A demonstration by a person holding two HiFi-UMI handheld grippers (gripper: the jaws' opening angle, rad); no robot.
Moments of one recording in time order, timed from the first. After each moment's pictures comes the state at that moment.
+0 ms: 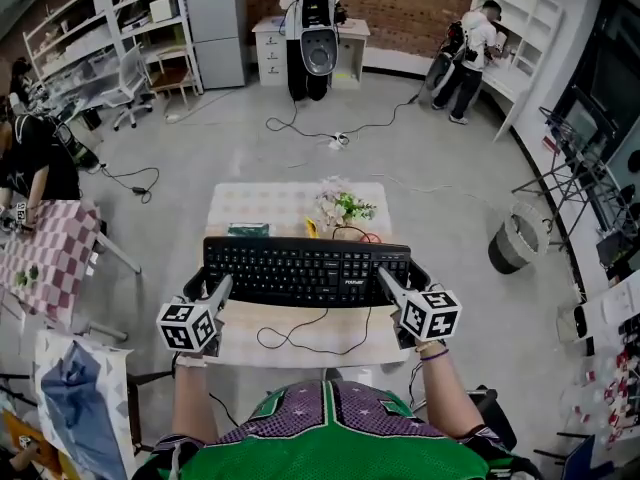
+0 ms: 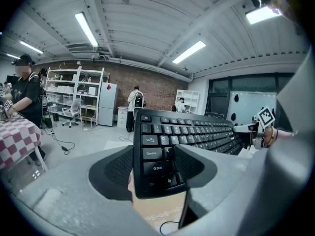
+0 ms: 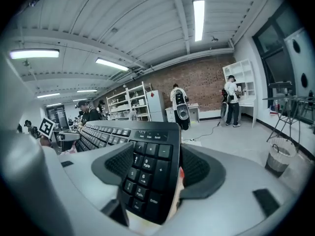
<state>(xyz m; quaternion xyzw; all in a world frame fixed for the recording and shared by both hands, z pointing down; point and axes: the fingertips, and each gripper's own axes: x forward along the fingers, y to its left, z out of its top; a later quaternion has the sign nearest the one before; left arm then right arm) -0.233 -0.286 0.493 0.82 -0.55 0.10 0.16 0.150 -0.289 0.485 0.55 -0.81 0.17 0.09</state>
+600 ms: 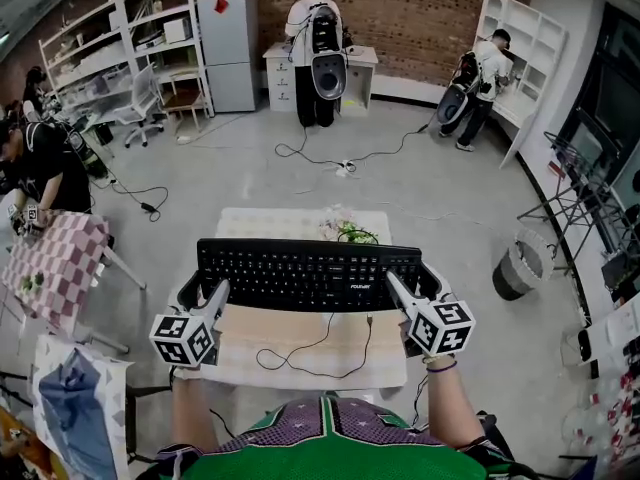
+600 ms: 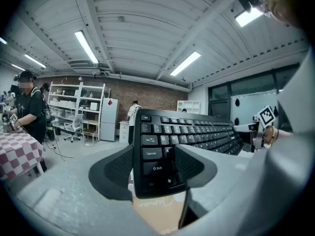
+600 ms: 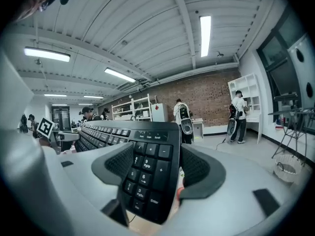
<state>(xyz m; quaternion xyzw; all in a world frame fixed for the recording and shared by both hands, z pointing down) -0.228 -0.286 0.417 0.81 -0.57 0.05 0.08 0.154 -0.301 0.408 0.55 -0.83 0.10 0.04</state>
